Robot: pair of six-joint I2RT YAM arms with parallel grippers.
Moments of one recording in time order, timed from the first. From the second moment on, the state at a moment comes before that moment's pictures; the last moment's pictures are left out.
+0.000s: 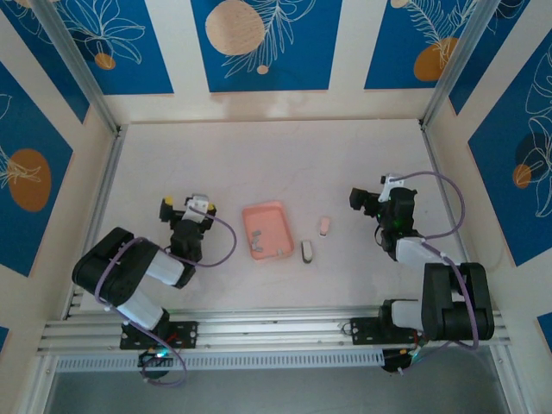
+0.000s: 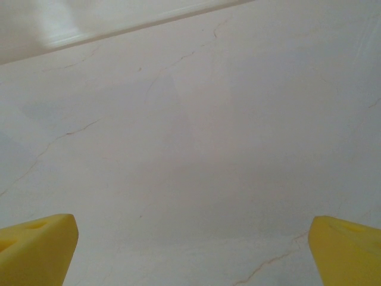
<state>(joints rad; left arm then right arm) -0.44 1.59 0.22 1.24 -0.63 0.37 -0.02 1.28 0.42 0.41 -0.08 0.20</state>
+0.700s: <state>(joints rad) -0.26 1.59 0.15 1.27 -0.29 0.26 -0.03 1.40 0.40 0.60 -0.14 0.15</state>
